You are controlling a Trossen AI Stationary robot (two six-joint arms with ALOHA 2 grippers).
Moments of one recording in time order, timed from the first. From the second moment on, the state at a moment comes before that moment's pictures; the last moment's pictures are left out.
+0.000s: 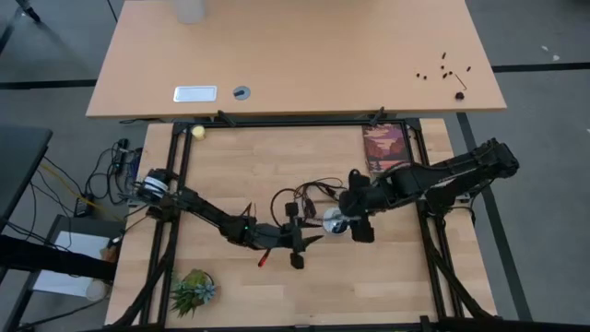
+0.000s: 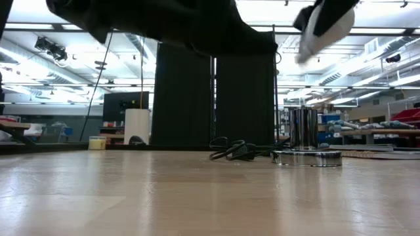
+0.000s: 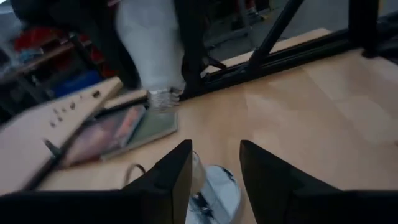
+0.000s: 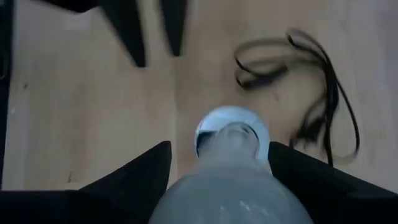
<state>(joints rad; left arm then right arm) -0.34 1.90 0.97 0.76 -0.53 0.26 0.25 1.37 1.21 -0.93 0.11 0.31</state>
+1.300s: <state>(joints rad) -0.27 2.16 1.01 0.83 -0.52 -0.16 0.12 1.45 1.01 -0.52 0.08 0.28</state>
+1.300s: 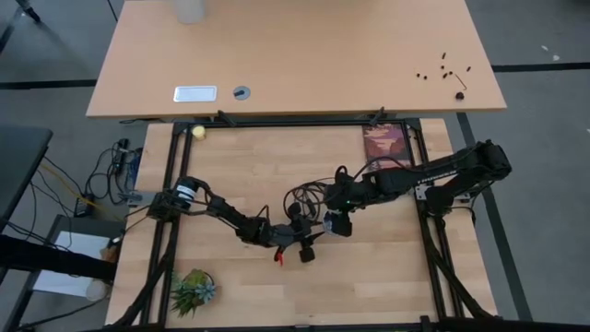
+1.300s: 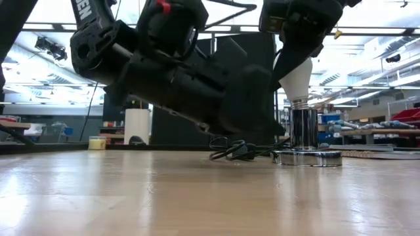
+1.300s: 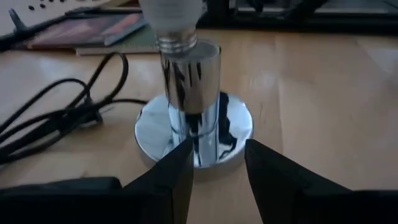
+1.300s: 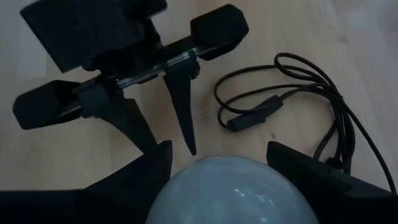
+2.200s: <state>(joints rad) -0.27 2.16 1.01 0.86 -0.51 -0.16 0.15 1.40 0.88 -0.42 0.09 0.37</state>
